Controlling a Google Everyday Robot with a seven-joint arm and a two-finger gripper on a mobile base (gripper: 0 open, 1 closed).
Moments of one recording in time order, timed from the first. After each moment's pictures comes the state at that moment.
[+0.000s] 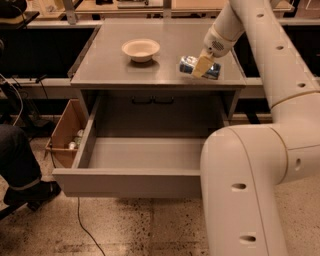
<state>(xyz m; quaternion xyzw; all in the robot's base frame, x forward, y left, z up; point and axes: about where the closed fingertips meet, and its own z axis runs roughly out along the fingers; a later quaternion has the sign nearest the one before) 0.773 -0.145 0.868 -0.54 0.81 0.06 0.22</state>
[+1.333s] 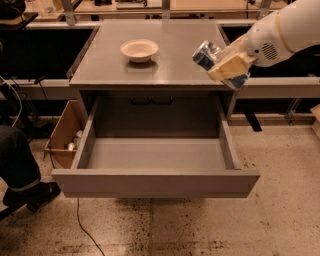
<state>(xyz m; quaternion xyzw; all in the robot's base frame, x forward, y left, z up) 0.596 -0.149 0.976 -0.50 0.76 0.13 0.39</state>
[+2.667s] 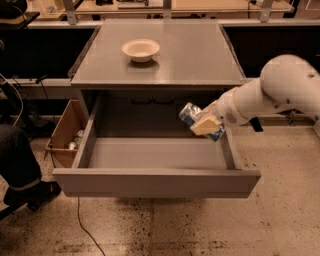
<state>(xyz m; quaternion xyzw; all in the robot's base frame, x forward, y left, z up) 0.598 -0.127 0.799 -0.48 0.80 0.15 0.33</state>
